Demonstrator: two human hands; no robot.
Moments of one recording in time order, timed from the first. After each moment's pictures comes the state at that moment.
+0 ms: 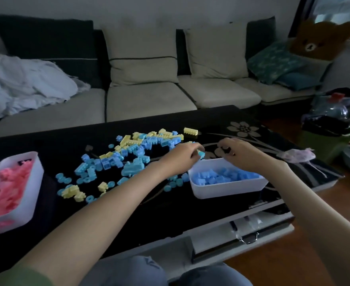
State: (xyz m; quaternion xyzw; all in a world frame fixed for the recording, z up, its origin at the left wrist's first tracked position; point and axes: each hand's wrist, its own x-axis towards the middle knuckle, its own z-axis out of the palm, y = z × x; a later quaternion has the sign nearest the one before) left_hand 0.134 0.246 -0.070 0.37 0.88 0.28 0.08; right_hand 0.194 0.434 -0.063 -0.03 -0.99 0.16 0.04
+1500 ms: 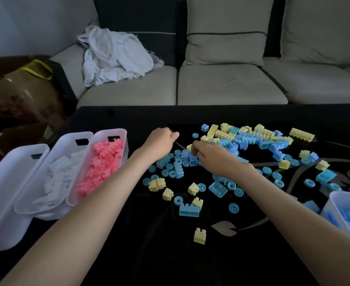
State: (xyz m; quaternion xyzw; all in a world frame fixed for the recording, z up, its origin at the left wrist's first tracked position) left_hand 0.004 -0.019 -0.108 0.04 0.97 0.24 0.02; right_hand 0.024 0.154 -0.131 0.24 -0.96 0.18 -0.01
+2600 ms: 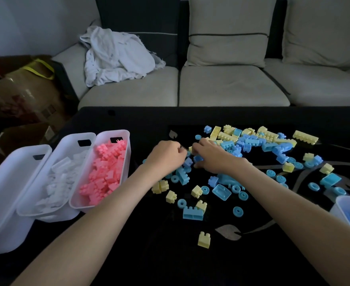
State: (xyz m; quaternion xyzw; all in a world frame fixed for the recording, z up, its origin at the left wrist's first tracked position) left_hand 0.033 -0.010 -0.121 0.05 0.97 0.25 0.00; right_hand 0.000 0.148 -0.143 0.24 -0.97 0.08 -0.05
